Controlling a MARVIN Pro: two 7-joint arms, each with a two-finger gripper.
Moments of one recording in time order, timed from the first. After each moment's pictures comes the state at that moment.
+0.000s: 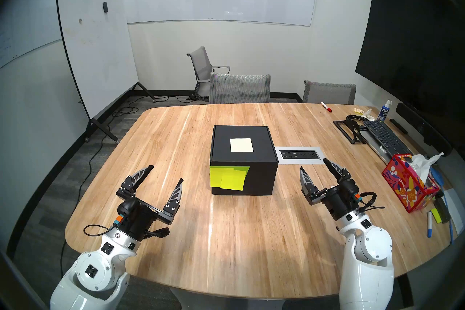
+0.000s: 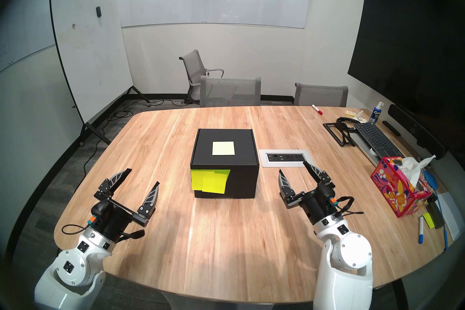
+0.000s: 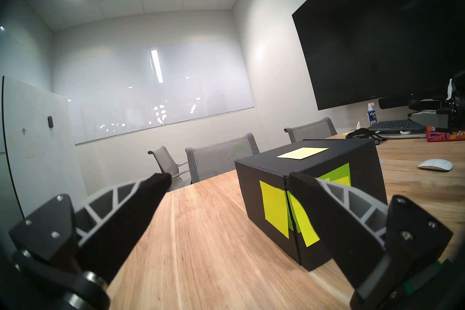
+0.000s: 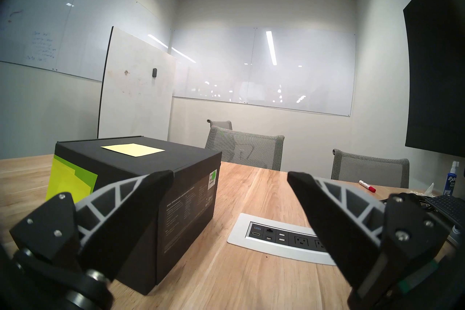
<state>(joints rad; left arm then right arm) 2.24 -1.14 -1.64 -2.08 -0.17 -0.41 -0.12 -1.87 -1.68 1.98 -1.89 0.03 -0.24 0.73</state>
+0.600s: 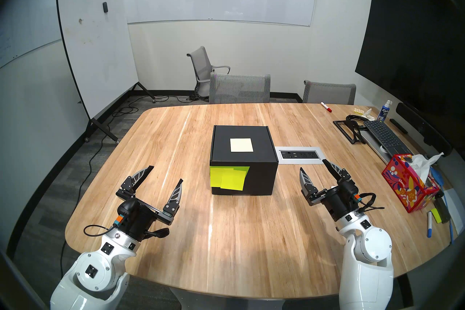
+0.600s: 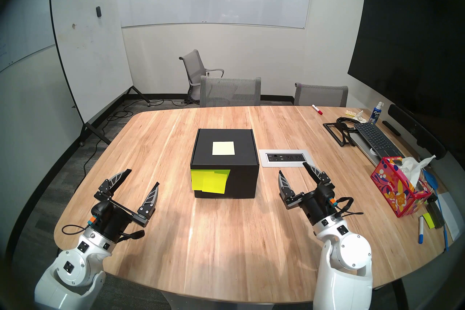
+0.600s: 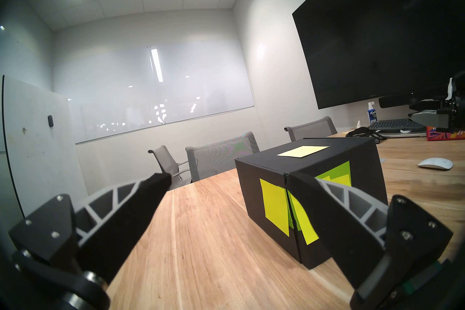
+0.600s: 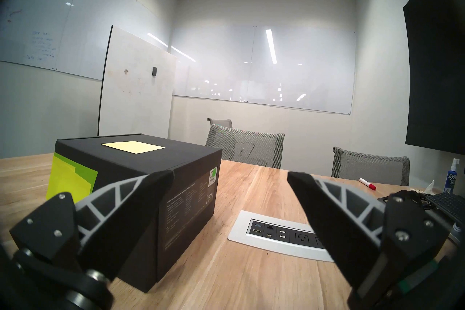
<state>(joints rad) 2.24 -1.14 -1.64 -2.08 -0.17 -0.41 -0.12 -1.88 -1.68 1.98 -1.89 0.03 -0.24 0.73</state>
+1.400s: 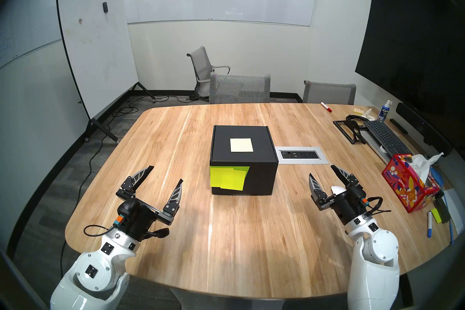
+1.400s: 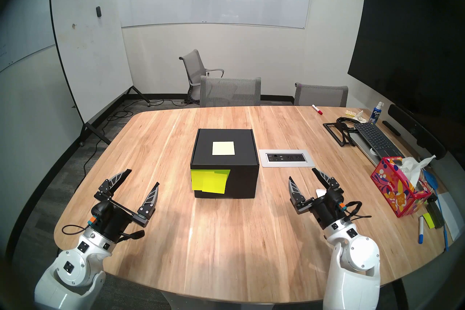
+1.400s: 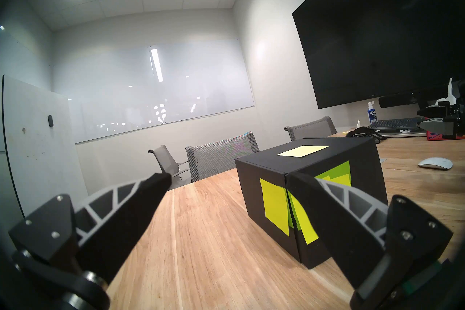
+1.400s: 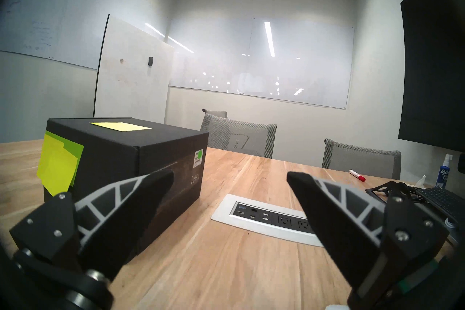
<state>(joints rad) 2.24 -1.14 -1.64 -2.08 -0.17 -0.41 -0.12 -1.85 -1.61 2.07 -1.79 0.06 -0.26 0.78</state>
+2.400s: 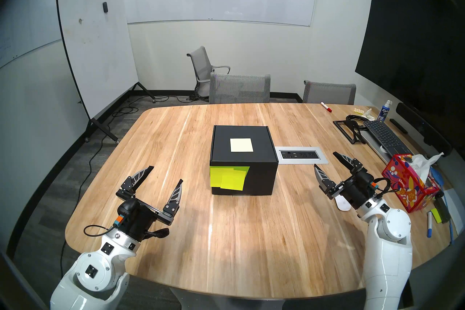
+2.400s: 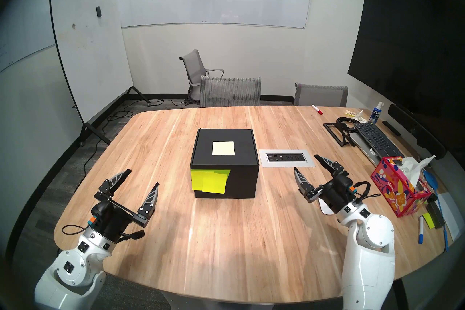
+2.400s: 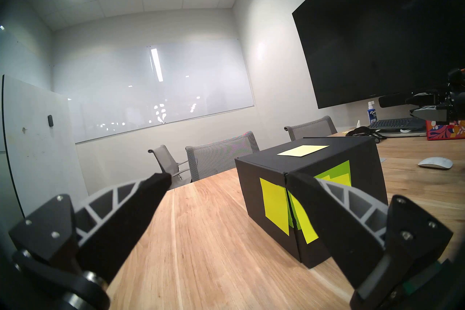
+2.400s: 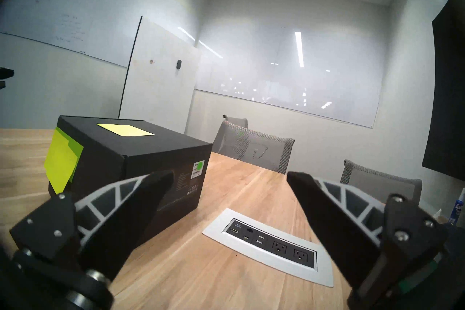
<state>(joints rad) 2.24 -1.14 -1.64 -2.08 -0.17 -0.41 -0.12 -1.71 -1.46 2.08 -1.70 0.11 -0.23 0.94</state>
